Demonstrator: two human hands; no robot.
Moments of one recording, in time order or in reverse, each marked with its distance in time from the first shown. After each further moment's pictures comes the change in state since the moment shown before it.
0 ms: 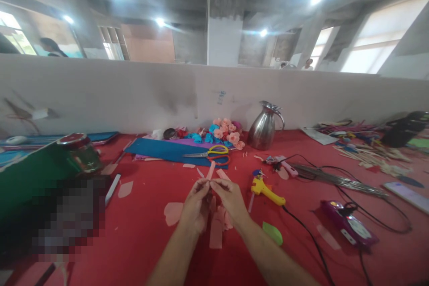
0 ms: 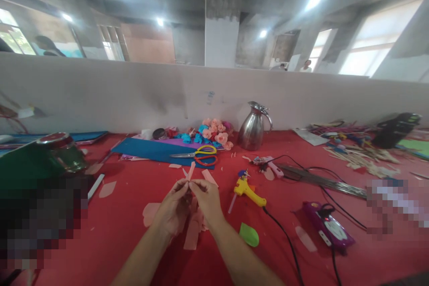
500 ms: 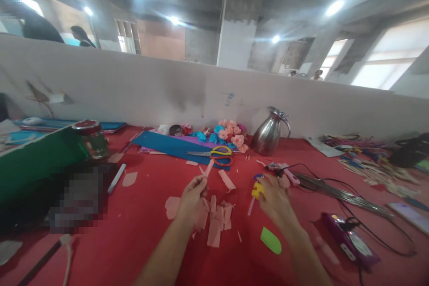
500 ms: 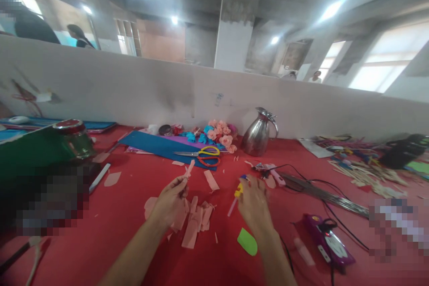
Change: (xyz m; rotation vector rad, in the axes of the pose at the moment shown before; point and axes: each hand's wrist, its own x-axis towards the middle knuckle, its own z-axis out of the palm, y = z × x) left_hand 0.005 0.011 -0.006 0.187 0.057 0.133; right_hand -0.016 -0.032 -0.114 -1.403 0.189 -0.214
